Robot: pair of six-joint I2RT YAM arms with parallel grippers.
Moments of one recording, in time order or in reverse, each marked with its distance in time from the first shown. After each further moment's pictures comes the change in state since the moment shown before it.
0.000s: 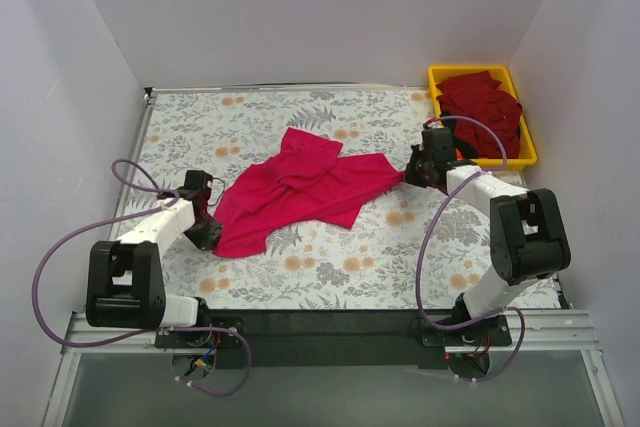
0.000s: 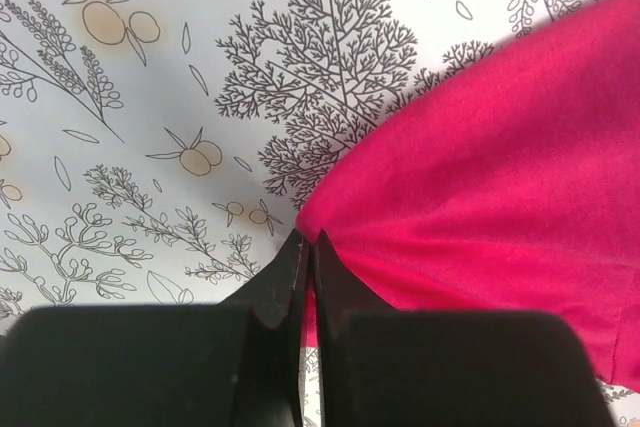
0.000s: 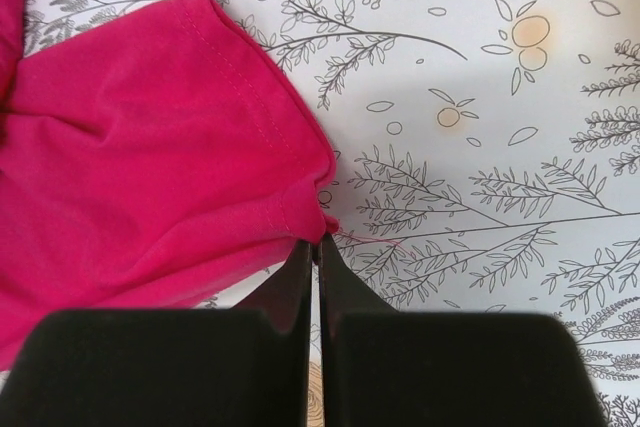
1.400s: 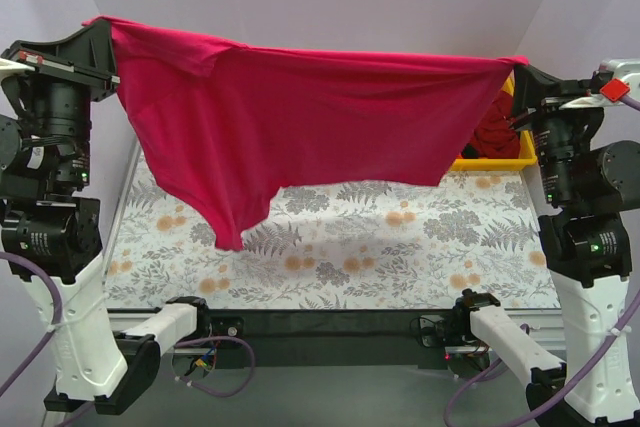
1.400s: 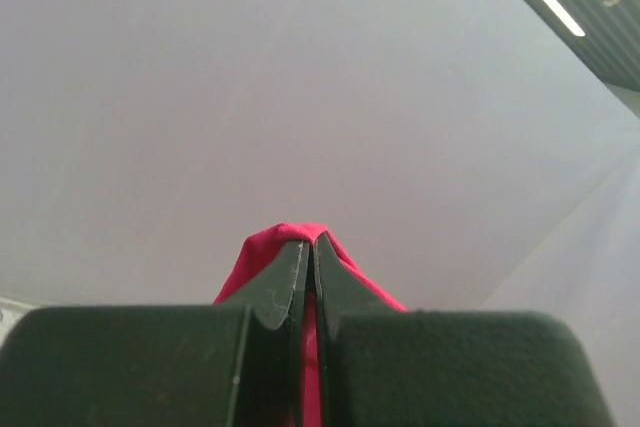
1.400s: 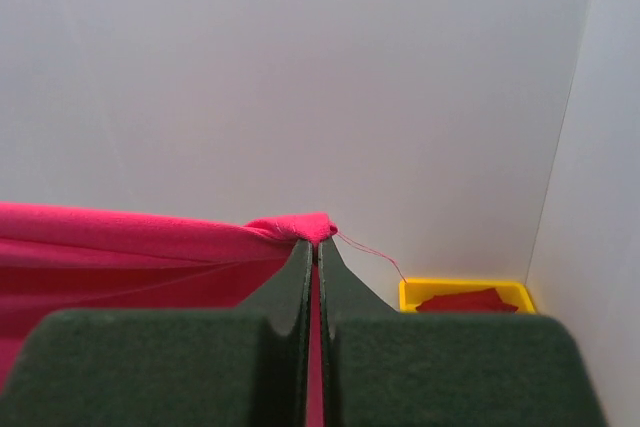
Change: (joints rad) left arm 0.002 -0.298 1.281 0.223 0.085 0.236; right arm -0.020 -0.802 0.509 -0.097 0.111 -0.370
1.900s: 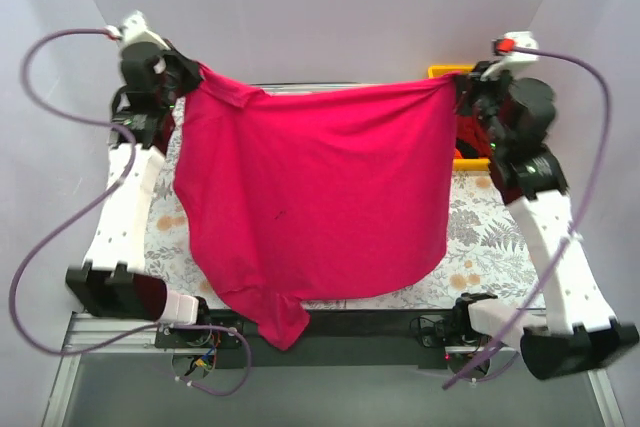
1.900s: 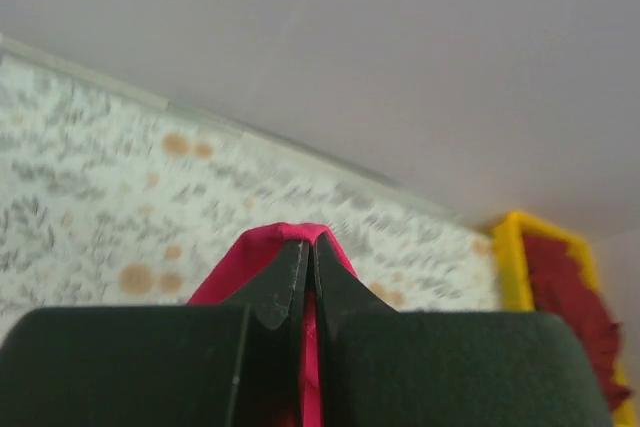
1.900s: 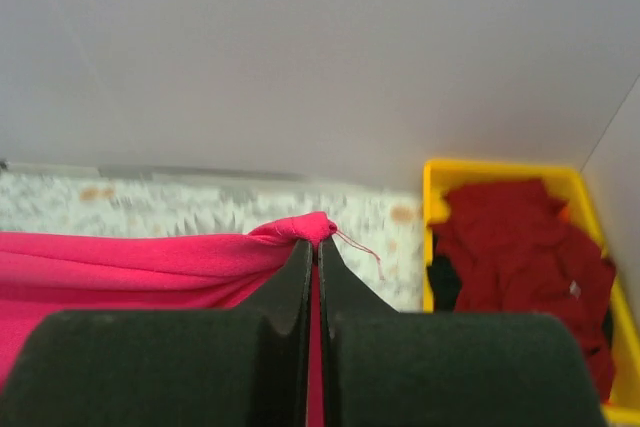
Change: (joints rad) left arm 0.000 0.280 -0.306 0.105 0.042 0.109; right arm 0.000 0.217 -0.073 0.012 -0.054 0.011
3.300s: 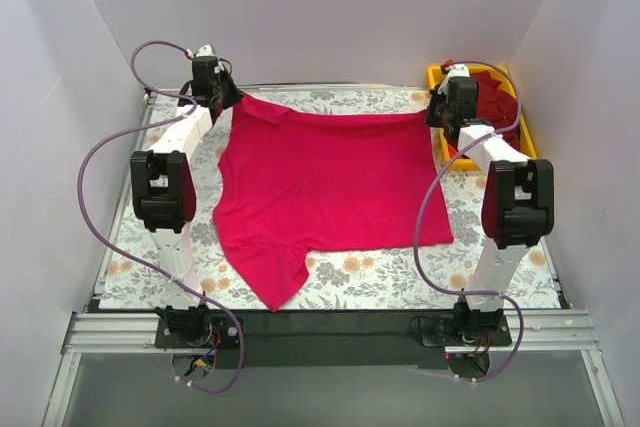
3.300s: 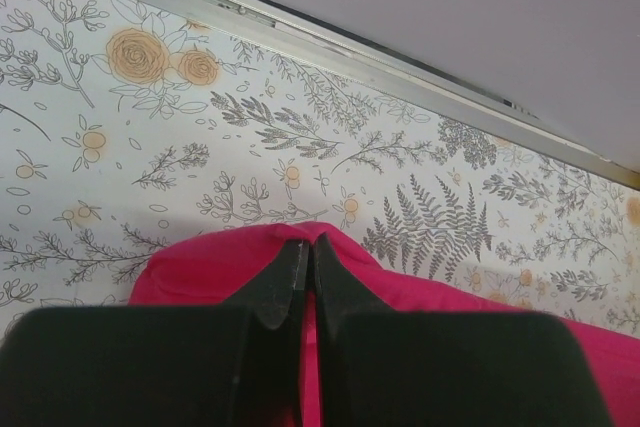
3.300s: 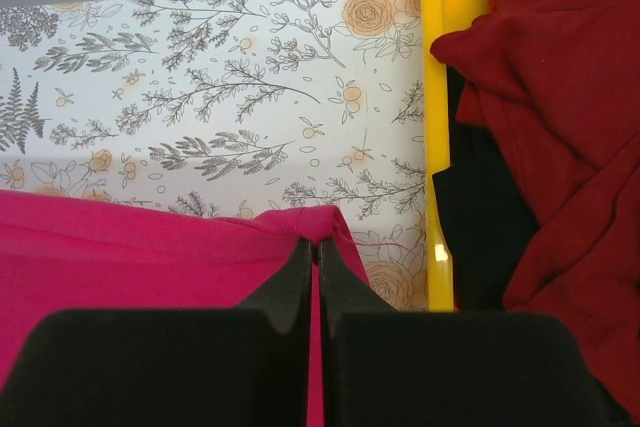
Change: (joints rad) left arm -0.007 0.753 0.092 0.236 0.107 0.019; right arm -0.140 0.831 0.004 0.244 -0.067 0.053
